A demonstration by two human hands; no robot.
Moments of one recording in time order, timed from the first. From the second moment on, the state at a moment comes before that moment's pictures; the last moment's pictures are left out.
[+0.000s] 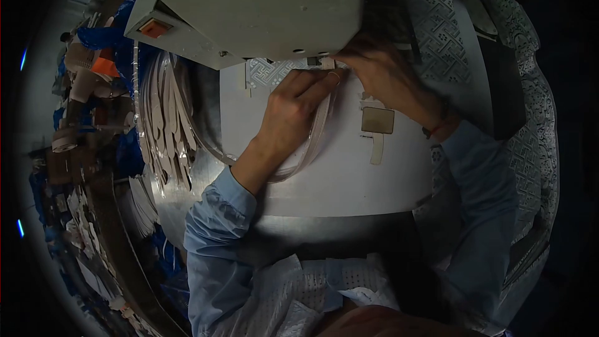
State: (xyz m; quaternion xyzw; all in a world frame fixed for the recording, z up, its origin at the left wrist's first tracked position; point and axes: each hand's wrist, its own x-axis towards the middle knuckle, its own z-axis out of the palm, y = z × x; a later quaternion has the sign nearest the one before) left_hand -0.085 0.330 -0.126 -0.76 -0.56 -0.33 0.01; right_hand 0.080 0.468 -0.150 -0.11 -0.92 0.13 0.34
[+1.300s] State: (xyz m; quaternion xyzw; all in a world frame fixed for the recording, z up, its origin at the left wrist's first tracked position) left_hand -0.092 0.350 -0.142 -0.79 -0.53 -0.28 0.11; right_hand 0.075 0.485 -0.158 -0.07 -0.94 0.04 0.34
